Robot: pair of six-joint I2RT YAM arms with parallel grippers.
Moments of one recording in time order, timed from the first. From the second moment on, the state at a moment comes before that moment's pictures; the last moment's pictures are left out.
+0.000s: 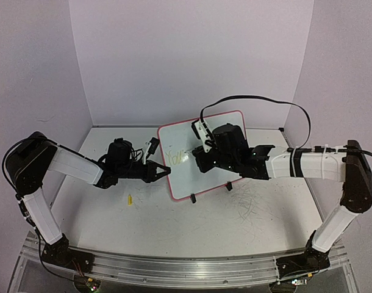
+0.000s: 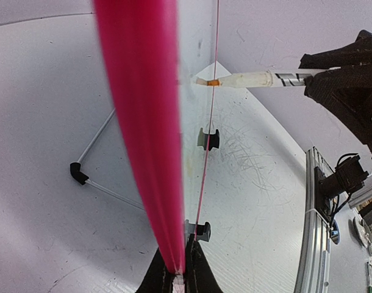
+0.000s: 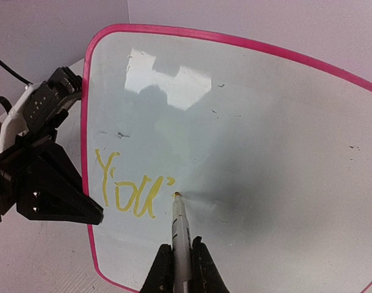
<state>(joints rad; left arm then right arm) -0.64 1.74 0.79 0.56 0.56 -0.34 0.91 1.67 1.18 0.02 0.24 0.08</state>
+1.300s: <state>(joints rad) -0.64 1.74 0.79 0.55 0.56 -0.34 0.93 1.66 1.11 0.02 0.24 0.14</state>
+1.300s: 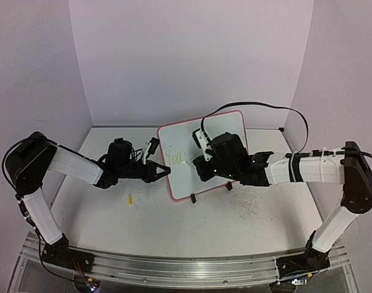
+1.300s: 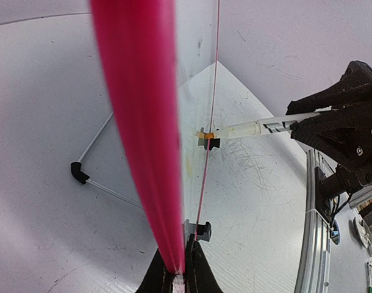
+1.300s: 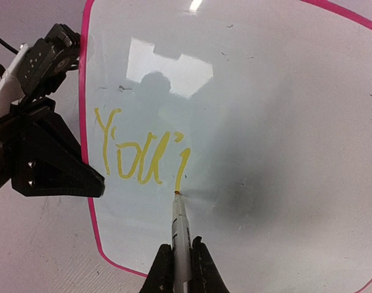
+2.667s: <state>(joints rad) -0.64 1.74 0.79 0.55 0.56 -0.34 0.90 1.66 1.16 0.03 0.26 0.14</state>
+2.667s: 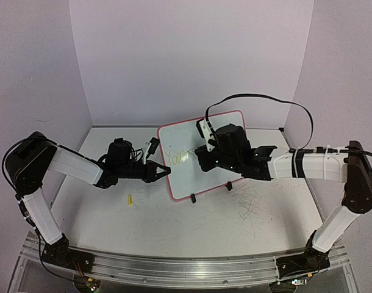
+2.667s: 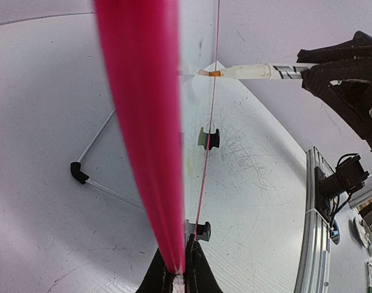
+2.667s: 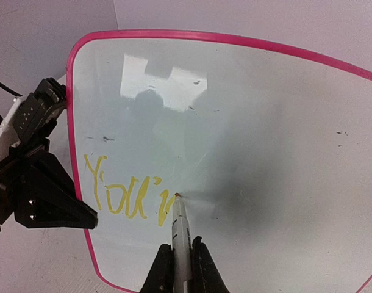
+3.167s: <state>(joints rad) -0.64 1.74 0.79 0.55 0.56 -0.34 0.89 1.62 1.13 0.05 0.20 0.14</state>
